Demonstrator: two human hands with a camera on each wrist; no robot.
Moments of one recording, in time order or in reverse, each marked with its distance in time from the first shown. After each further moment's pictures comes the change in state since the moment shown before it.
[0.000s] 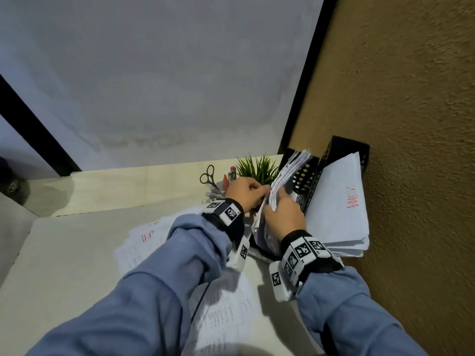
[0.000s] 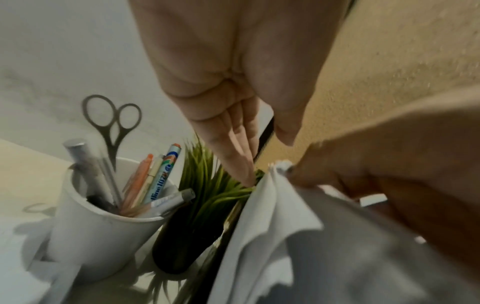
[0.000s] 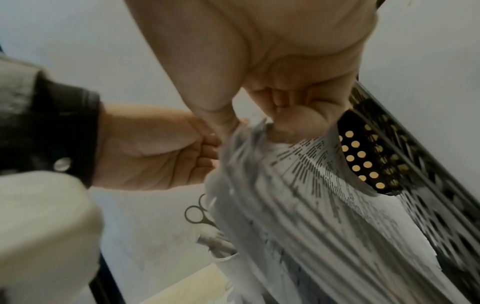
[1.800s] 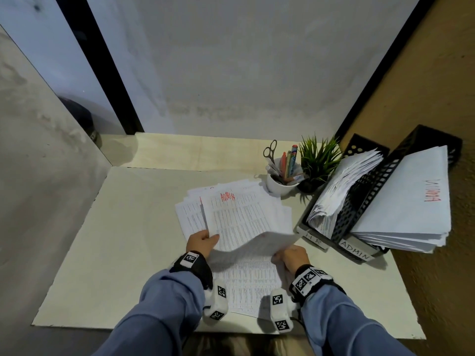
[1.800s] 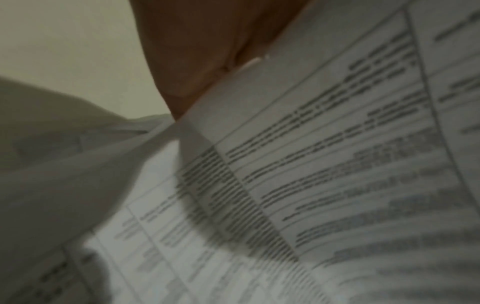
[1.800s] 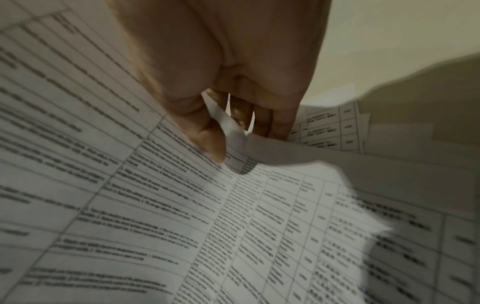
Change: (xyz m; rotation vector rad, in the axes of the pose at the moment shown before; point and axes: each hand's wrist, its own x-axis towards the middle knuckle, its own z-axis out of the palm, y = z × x) left_hand -0.154 -0.249 -0.063 -0.329 0.306 -0.625; right_hand -0.078 0.042 0.158 0.445 -0.410 0.512
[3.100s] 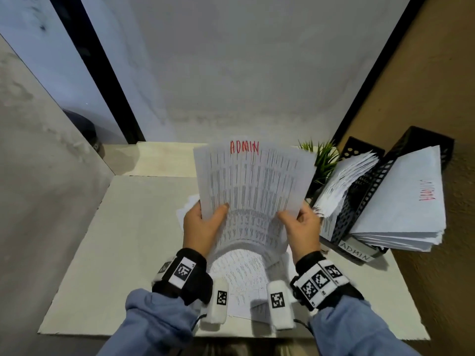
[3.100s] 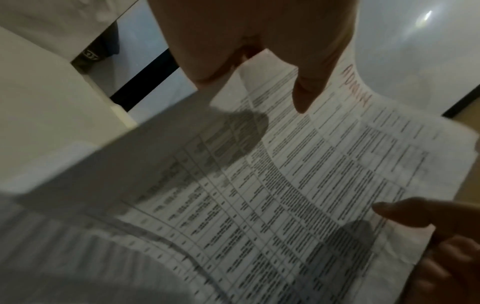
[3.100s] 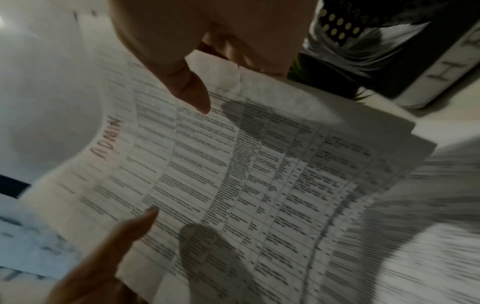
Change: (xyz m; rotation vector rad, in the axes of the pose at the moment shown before) left_hand -0.087 0.095 -0.020 -0.362 0.072 0.516; right_hand -0.096 -0.081 -0.015 0.430 0.051 -0.723
